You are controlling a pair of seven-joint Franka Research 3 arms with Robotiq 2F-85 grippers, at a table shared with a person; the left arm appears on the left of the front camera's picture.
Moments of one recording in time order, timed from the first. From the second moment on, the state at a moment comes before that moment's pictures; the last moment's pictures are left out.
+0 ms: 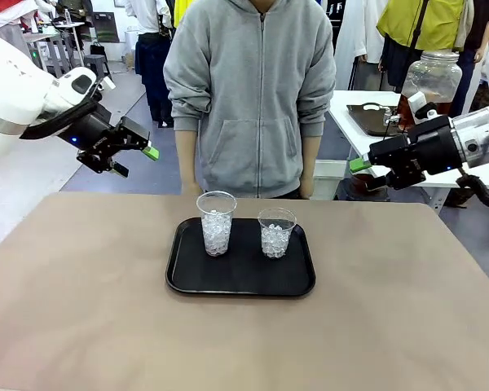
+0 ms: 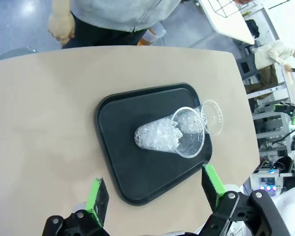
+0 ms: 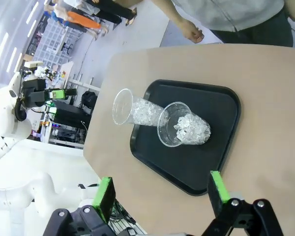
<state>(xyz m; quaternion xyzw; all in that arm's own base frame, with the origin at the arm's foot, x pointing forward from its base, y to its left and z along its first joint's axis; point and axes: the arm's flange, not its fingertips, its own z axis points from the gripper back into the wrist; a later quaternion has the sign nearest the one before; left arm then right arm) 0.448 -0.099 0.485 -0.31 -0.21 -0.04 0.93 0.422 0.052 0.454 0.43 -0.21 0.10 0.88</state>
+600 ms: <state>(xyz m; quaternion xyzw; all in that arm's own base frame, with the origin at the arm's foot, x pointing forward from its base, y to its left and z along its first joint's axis) 0.476 -0.030 0.457 -0.49 -0.13 0.02 0.86 0.450 0.008 0.416 0.60 -0.10 -0.01 0.79</state>
